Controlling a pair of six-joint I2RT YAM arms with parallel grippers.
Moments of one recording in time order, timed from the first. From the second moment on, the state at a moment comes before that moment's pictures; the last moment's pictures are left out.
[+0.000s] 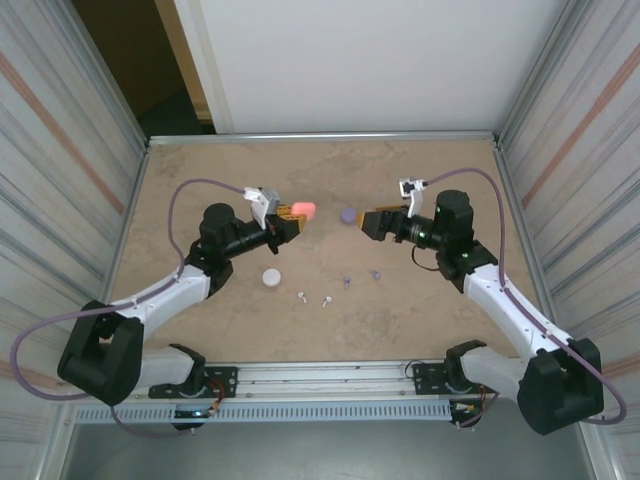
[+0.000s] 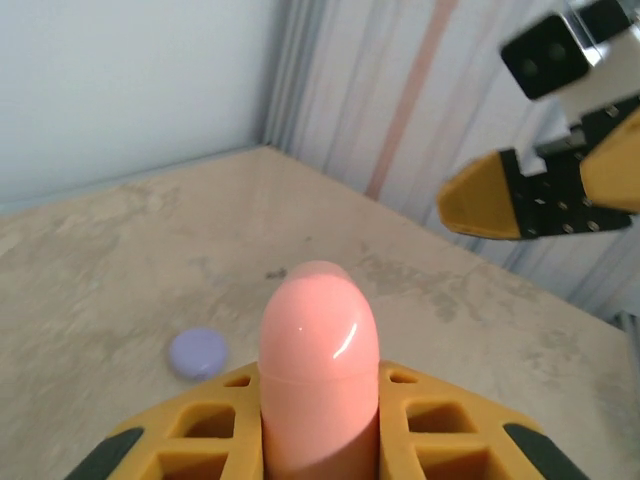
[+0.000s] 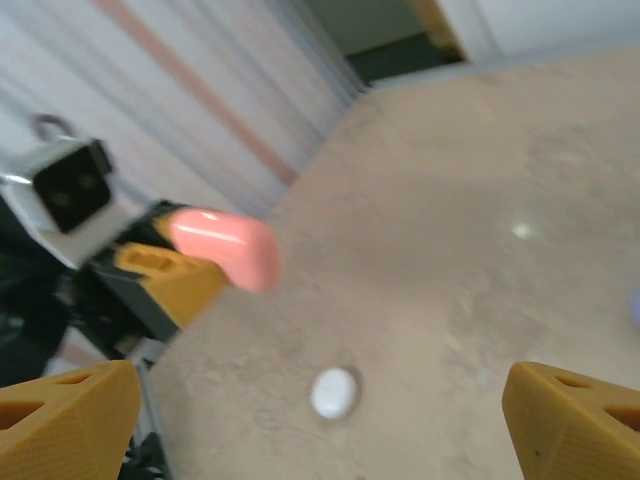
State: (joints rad) left arm -0.44 1.27 0.62 0.51 0.56 -0.18; right arm 0.31 1.08 0.70 0.07 -0.64 0.53
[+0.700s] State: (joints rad) left arm -0.27 1.53 0.73 0.26 0.45 -0.26; right arm 0.23 1.19 0.57 0.03 -0.55 0.55
